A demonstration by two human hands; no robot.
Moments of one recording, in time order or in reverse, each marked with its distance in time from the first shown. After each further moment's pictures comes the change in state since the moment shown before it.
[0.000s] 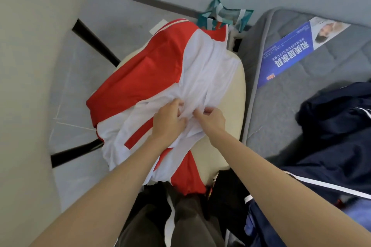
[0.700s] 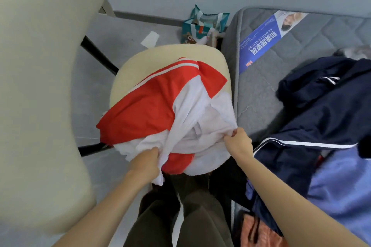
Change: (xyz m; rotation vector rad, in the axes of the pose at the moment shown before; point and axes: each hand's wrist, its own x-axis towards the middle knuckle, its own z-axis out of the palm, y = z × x) left_hand -0.130 -0.053 -0.024 0.463 -0.529 -0.130; right_hand -0.099 0.076 -0.067 -0.250 0.177 0.176
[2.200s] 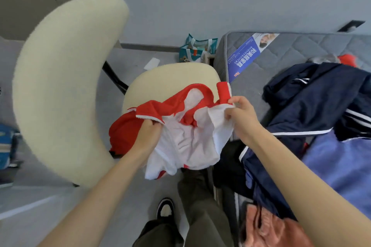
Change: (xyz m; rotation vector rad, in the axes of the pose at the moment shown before) left_hand -0.072 0.026 -0.071 -1.010 0.513 0.173; right_hand -0.093 -0.064 -0.071 0.706 -0.078 -0.248
